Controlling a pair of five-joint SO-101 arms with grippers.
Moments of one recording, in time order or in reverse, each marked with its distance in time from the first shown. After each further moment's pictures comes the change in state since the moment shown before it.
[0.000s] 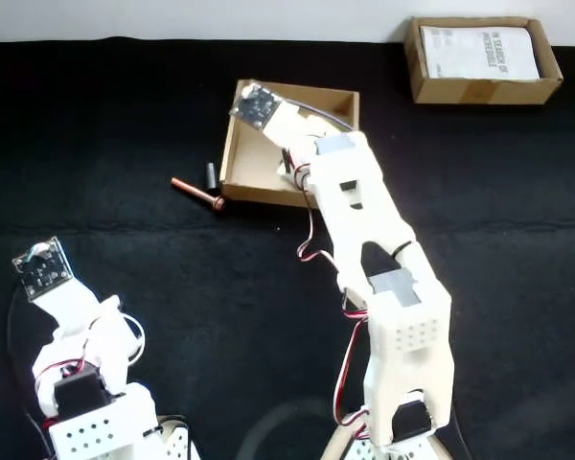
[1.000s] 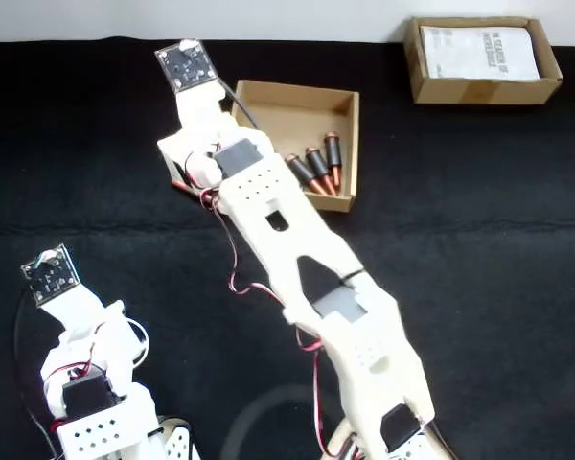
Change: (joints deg) left arm 0.0 -5.1 7.4 -1.2 0.0; right arm -18.9 6.3 -22.6 4.1 -50.6
